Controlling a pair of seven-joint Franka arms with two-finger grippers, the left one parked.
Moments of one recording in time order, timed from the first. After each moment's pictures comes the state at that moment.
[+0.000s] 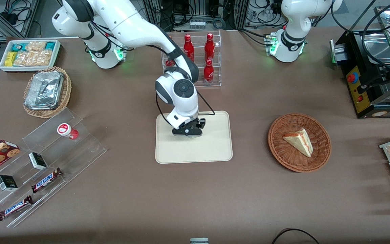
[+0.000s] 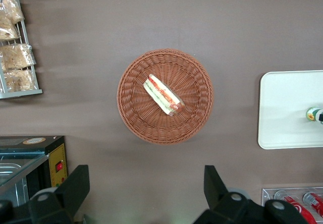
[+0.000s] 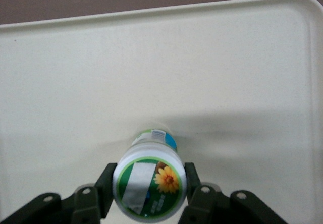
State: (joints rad) arm 0.92 0.66 -0.15 -1.65 0.08 2.36 0.84
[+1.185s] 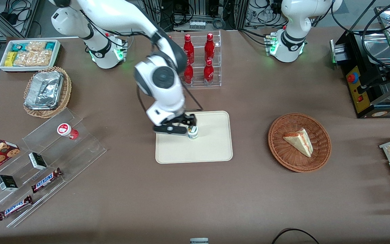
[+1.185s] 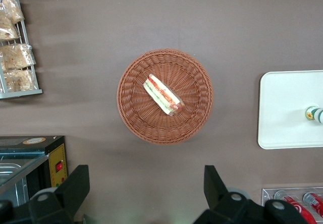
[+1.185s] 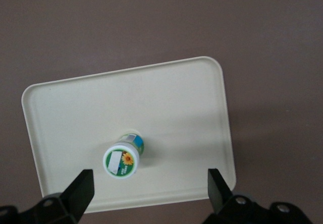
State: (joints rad) arm 0.80 0.37 -0.18 -1.65 0.08 2.08 0.75
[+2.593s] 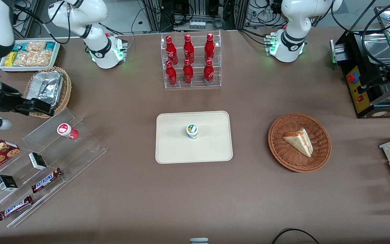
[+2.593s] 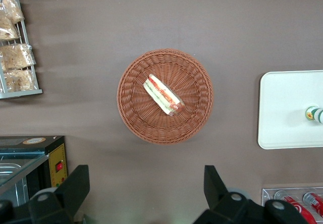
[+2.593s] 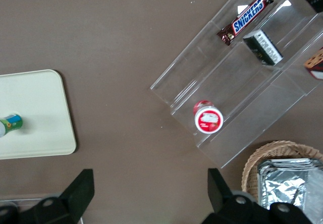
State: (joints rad) arm 0.12 0.00 -0.18 -1.66 0.08 1.60 0.02
